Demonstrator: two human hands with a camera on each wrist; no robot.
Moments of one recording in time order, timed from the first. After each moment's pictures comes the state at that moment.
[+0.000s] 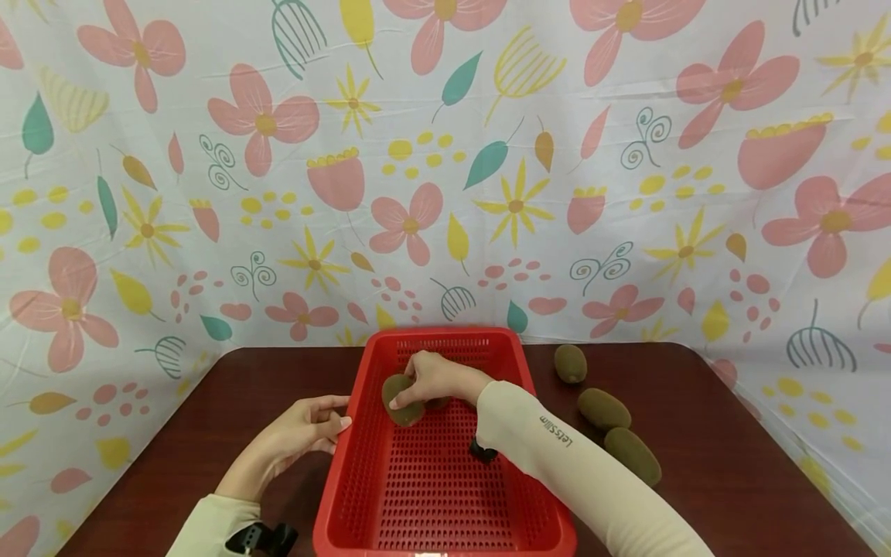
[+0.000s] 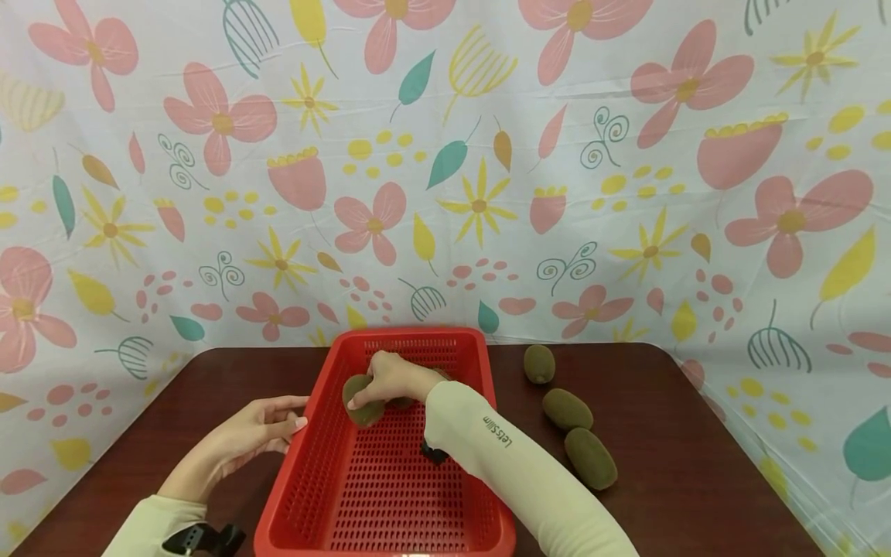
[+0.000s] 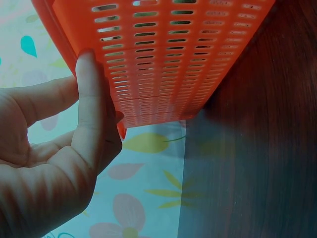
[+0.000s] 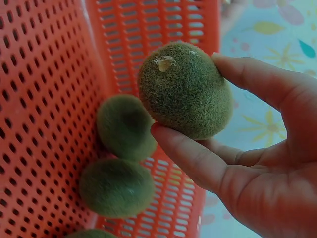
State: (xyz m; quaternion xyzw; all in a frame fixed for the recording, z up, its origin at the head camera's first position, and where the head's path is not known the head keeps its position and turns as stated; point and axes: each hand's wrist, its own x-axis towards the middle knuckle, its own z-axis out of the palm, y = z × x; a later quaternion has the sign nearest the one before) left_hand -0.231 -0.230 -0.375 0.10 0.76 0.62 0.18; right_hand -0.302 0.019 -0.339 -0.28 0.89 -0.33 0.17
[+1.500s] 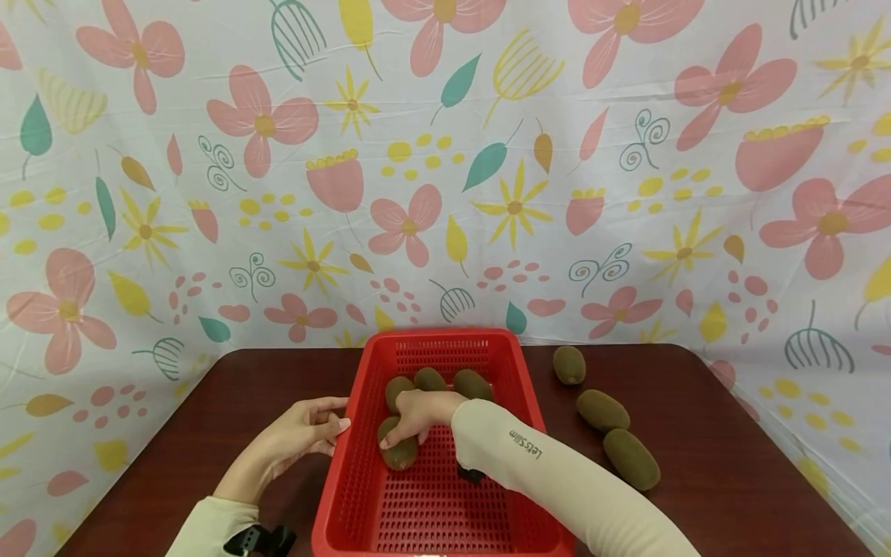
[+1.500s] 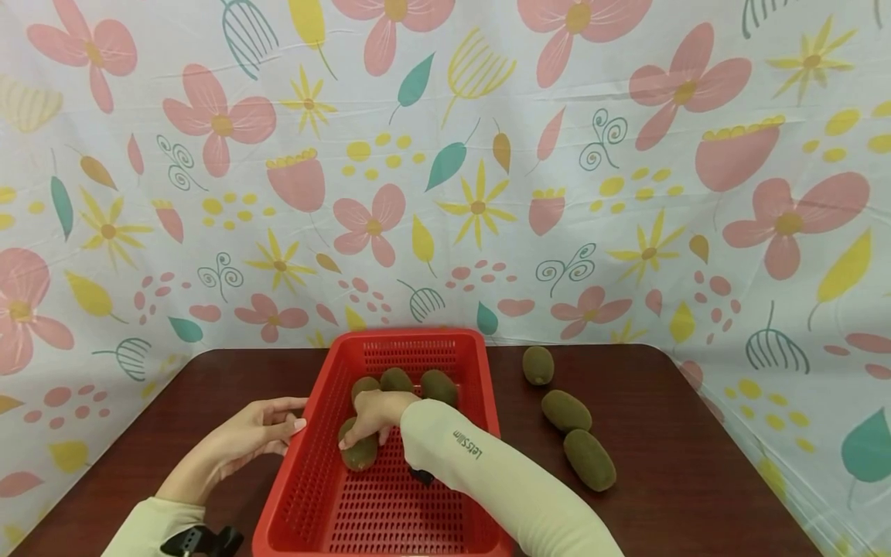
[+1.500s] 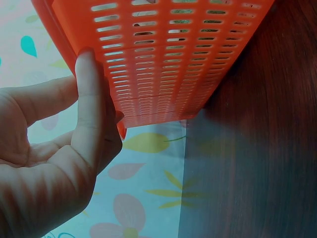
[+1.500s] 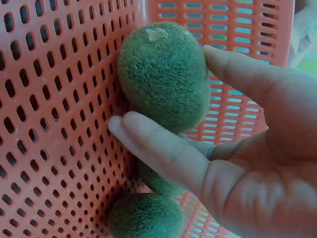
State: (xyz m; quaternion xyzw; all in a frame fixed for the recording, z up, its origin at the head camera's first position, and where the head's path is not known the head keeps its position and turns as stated) left_hand -0.231 -0.230 -0.376 0.11 0.76 0.62 0.18; right_hand -0.283 -0.007 -0.367 -0.26 0.90 -0.22 0.26
